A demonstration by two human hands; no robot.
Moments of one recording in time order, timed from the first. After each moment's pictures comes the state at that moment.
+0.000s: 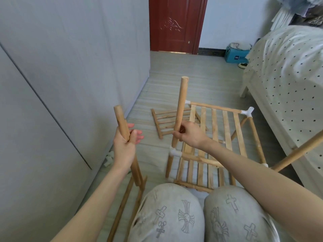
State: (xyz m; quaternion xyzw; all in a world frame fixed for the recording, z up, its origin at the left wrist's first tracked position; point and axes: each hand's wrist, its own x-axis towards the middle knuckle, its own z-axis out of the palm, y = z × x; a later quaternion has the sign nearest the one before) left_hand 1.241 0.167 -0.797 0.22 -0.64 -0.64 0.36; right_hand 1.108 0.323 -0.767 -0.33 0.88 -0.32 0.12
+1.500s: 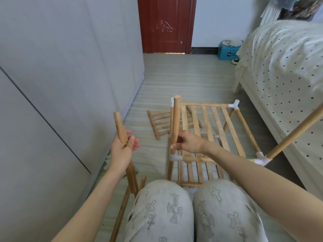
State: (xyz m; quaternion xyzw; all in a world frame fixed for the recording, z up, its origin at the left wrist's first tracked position) left_hand 1.249 0.172 -0.799 0.22 -0.67 -0.64 0.30; right_hand 1.109 0.352 -0.781 -0.38 0.84 -0.31 0.23
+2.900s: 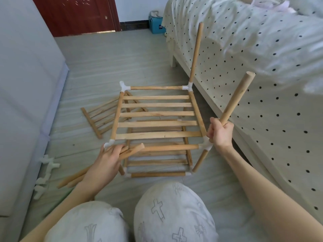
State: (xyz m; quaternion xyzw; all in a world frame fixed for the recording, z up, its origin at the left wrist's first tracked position) left_hand 1.166 0.264 -0.865 -0.09 -0.98 -0.17 0.00; right_hand 1.091 0.594 -0.828 0.10 0.72 -0.67 -0.15
